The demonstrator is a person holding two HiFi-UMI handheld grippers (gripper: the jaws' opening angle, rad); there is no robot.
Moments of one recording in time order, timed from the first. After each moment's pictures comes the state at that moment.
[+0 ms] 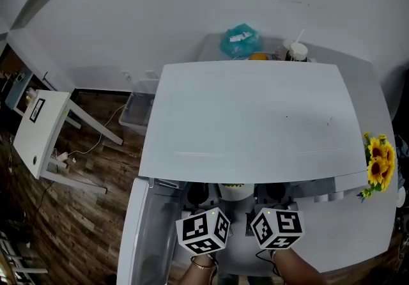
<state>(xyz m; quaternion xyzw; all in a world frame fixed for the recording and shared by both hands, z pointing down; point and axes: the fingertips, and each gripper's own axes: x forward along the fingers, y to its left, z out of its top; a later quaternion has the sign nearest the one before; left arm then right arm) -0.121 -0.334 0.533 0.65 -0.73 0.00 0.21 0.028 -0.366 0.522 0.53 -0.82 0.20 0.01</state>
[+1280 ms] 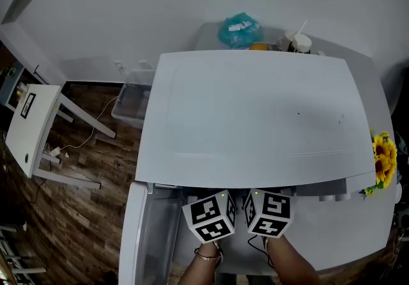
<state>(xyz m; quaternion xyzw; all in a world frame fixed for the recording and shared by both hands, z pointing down) -0.127 -0.367 0.561 0.63 -0.74 0.06 0.23 0.015 -0.402 0.541 0.59 -0.79 0.15 0.12</state>
